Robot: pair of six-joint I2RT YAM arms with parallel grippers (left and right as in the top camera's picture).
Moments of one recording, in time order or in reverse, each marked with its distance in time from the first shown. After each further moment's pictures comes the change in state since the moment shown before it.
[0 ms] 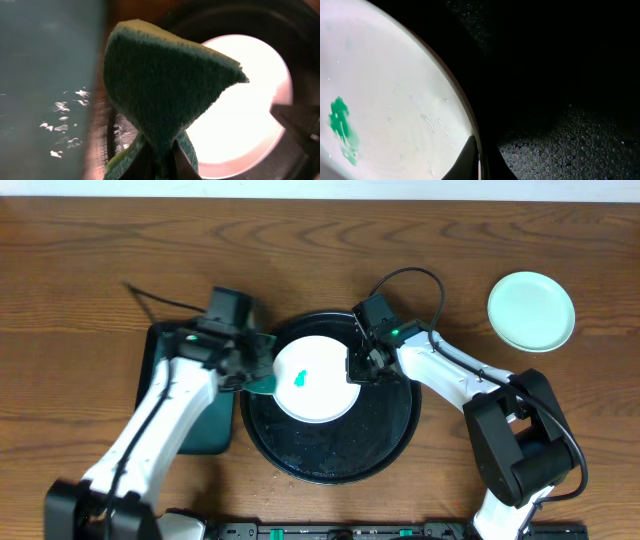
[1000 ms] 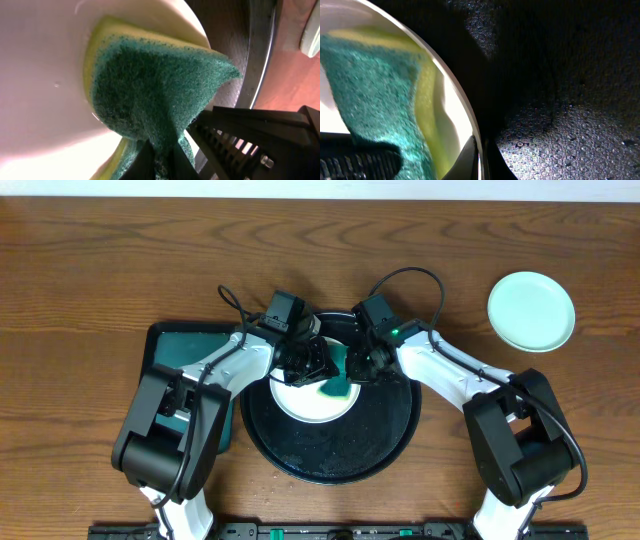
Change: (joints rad) left arm -0.126 0.429 0.017 0.426 0.531 -0.210; right arm 0.000 0.002 0.003 -0.006 -0.001 -0.003
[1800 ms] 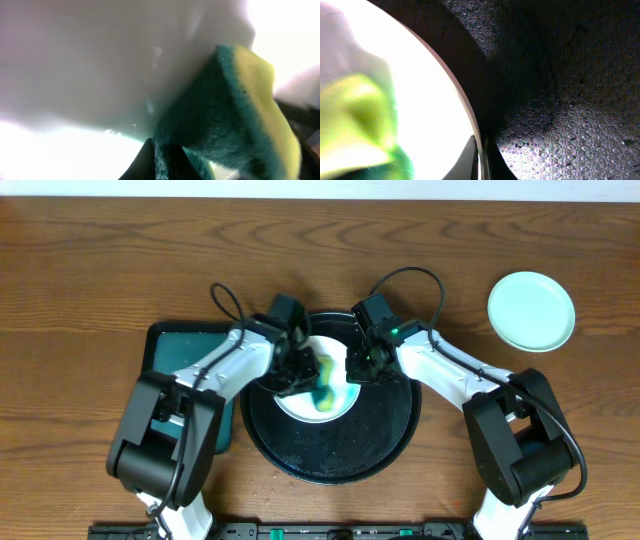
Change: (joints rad) left arm 0.014 -0.028 0.040 -0.307 -0.275 -0.003; right arm 0.000 0.002 0.005 -0.009 0.000 0.000
